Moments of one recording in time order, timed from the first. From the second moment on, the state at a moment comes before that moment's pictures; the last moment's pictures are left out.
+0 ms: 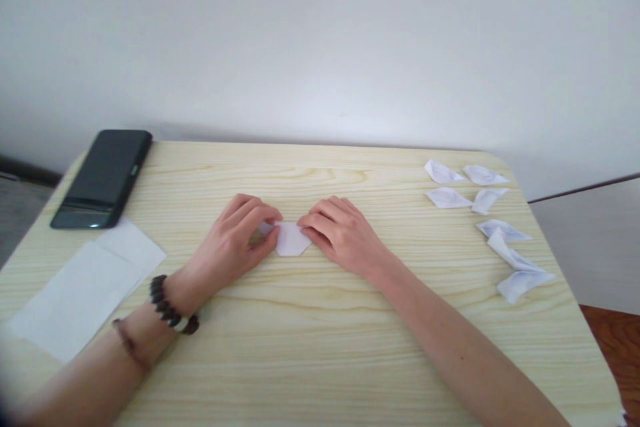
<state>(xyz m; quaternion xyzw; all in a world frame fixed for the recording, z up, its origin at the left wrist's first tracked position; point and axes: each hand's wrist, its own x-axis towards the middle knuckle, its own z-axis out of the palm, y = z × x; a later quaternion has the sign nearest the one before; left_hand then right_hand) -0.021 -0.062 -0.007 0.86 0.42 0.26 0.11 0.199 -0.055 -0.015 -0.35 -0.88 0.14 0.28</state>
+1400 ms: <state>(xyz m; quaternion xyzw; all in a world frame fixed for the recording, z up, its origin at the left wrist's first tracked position) -0.023 -0.064 -0.011 0.84 0.45 0.29 0.12 0.200 -0.054 -0.017 -0.36 -0.88 0.08 0.31</state>
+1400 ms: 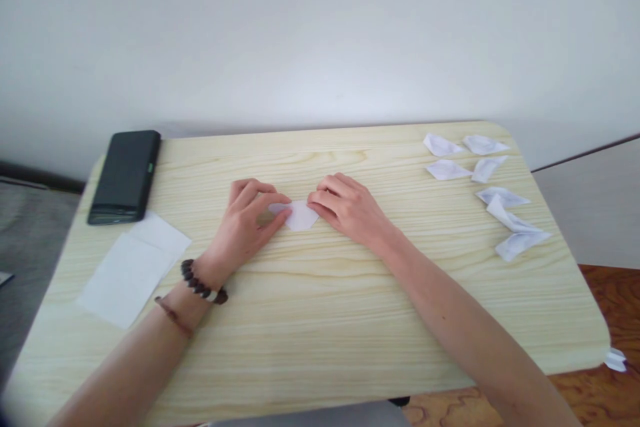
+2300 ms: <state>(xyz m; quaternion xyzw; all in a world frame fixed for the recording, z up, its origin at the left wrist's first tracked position) -0.032 -0.054 -0.003 0.91 0.34 0.22 0.04 0.199 -0.058 -0.016 -0.32 -0.90 0.07 0.28</state>
